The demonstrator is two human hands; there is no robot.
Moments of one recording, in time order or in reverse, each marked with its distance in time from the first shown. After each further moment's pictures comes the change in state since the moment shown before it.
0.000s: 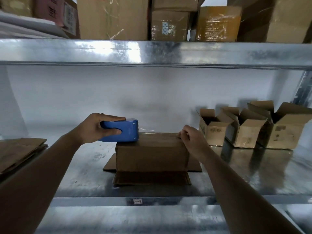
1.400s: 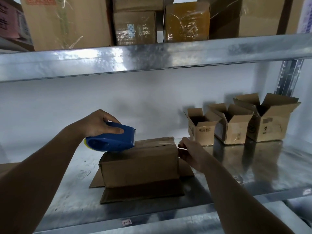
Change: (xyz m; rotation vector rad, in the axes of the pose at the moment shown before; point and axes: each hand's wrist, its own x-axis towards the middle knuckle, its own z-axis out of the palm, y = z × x) left_hand 0.091 0.045 0.019 0.189 -0.215 -0.230; right_hand -0.004 0.038 -0.008 1.155 -0.057 0.779
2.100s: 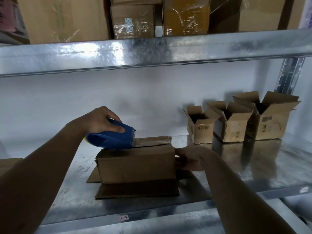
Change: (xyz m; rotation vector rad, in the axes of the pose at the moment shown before) left_hand 0.007 0.002 0.007 0.109 -0.031 -0.019; right_hand -0.013 -0.007 0.000 -0.193 -0.103 0.373
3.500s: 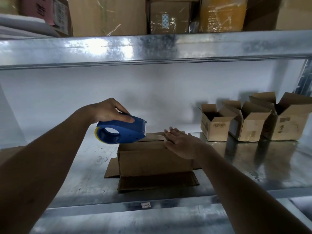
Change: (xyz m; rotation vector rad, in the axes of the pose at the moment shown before) left_hand -0.041 0.001 -0.035 -0.083 -0.038 -0.092; right_hand -0.007 -0.009 0.085 -1.633 0.199 -0.526
